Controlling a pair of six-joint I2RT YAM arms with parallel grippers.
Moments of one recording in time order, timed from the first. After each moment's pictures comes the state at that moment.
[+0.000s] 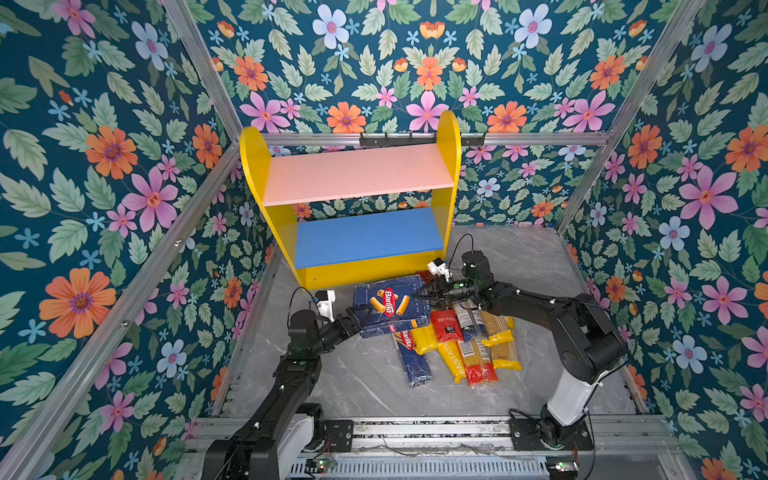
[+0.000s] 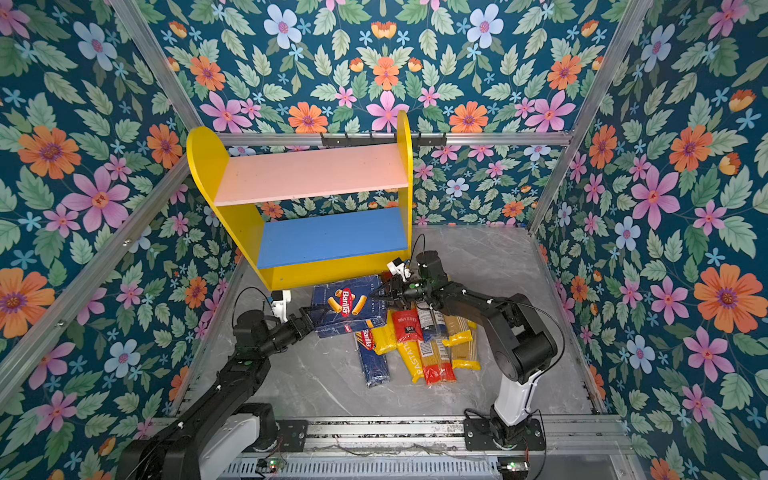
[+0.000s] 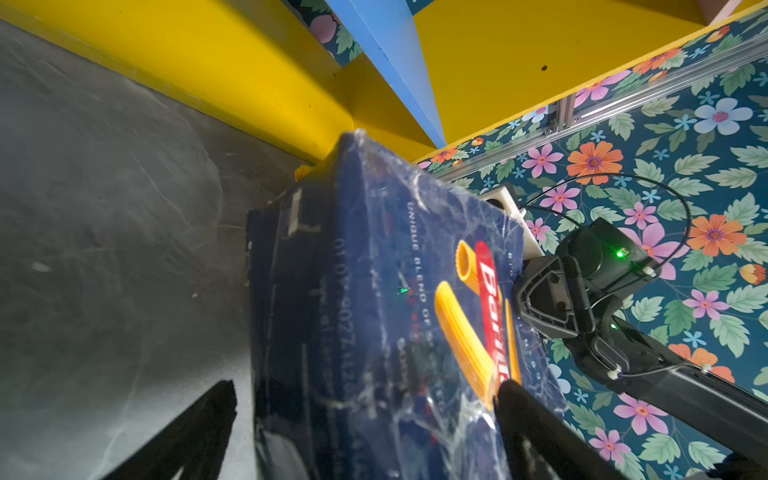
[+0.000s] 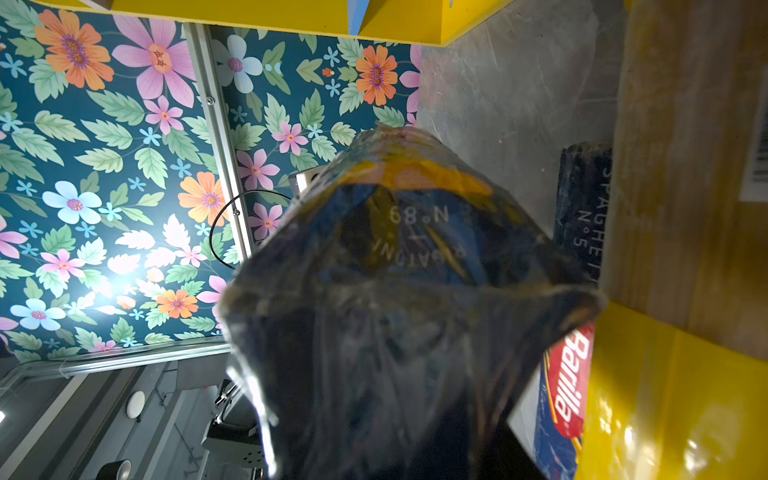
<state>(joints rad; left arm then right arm) -0.08 0.93 0.23 0.36 0.69 -0.86 0.49 1.78 1.04 0.29 -1.07 1.05</state>
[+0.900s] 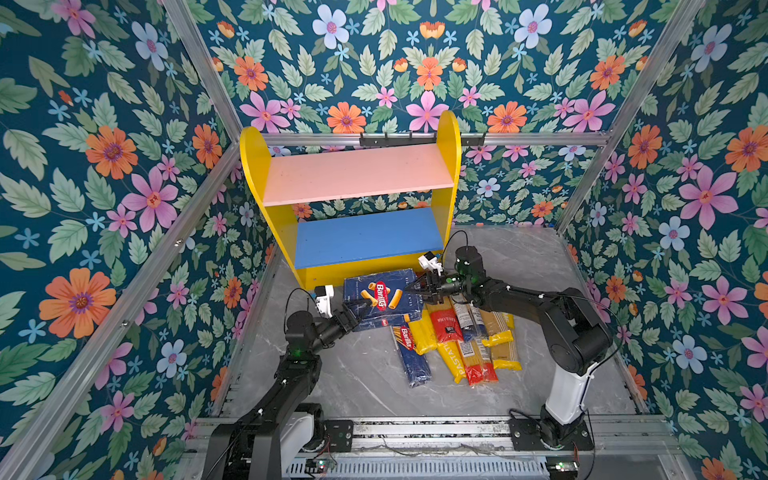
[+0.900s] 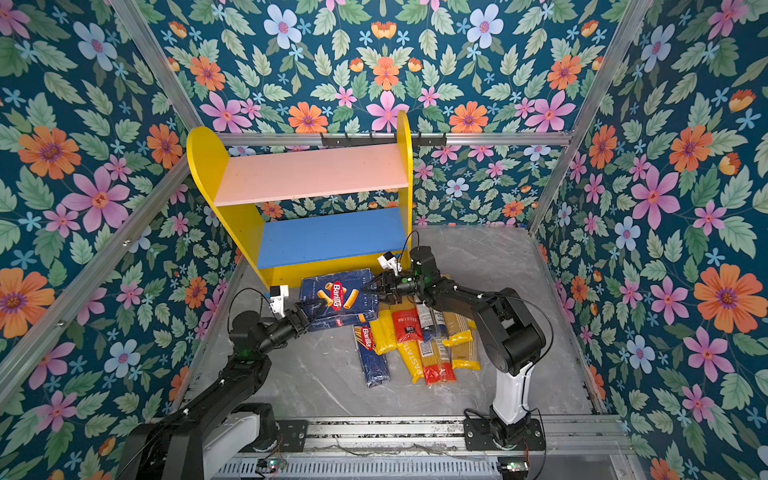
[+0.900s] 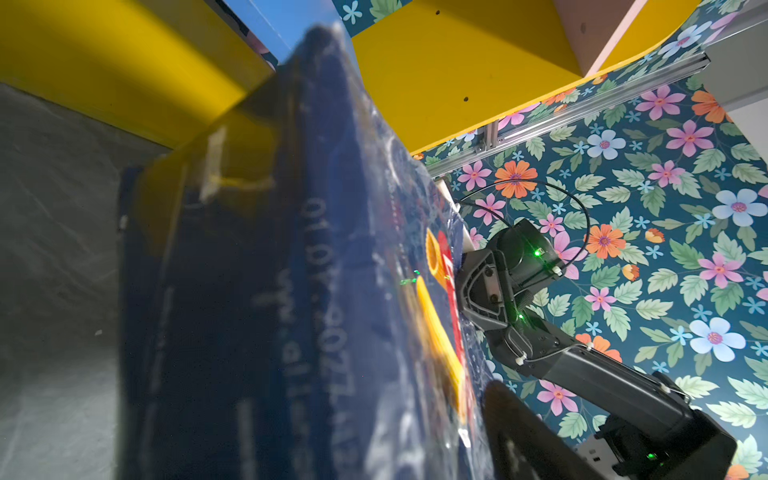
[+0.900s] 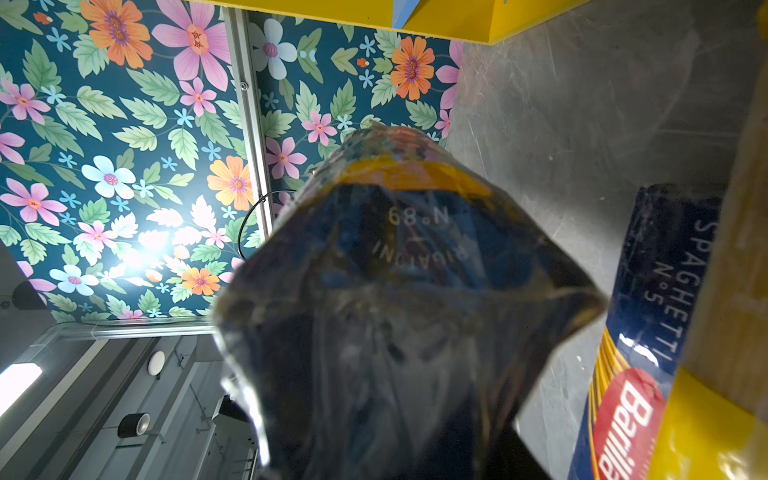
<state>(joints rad) -0.08 0.99 0.21 0.65 0.77 -1.04 0.52 1.88 1.13 0.42 -1.12 1.12</state>
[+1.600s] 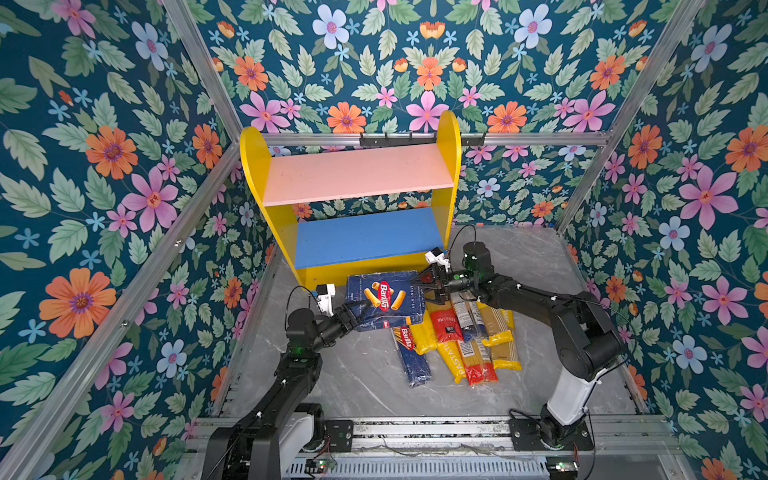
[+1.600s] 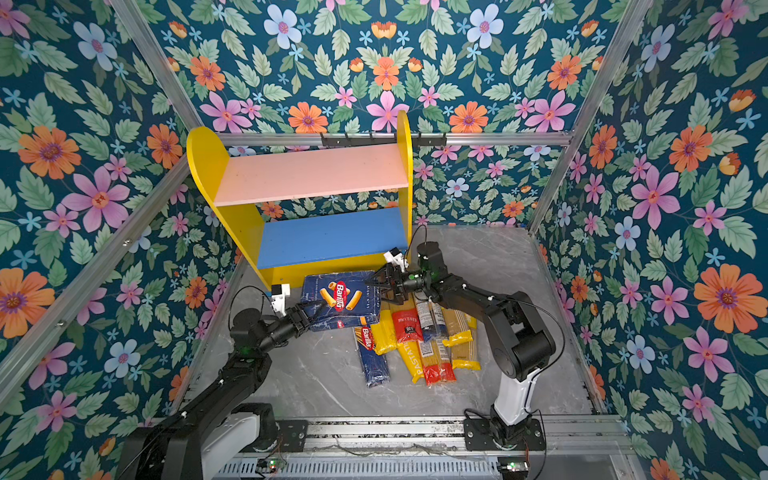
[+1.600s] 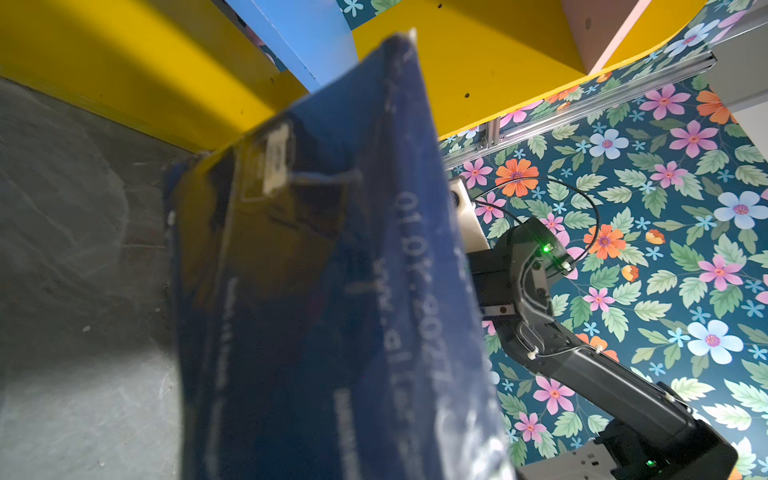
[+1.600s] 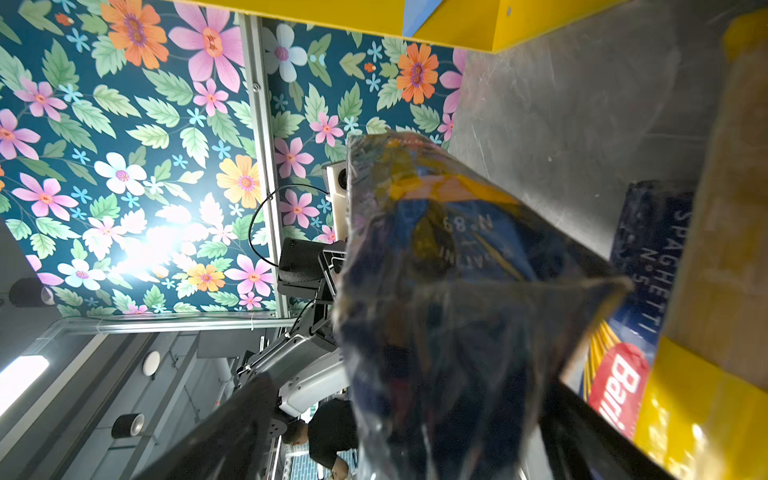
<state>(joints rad) -0.08 0.97 0.25 0.57 0.77 -1.04 0.45 1.78 1.11 0.28 -1.14 1.04</state>
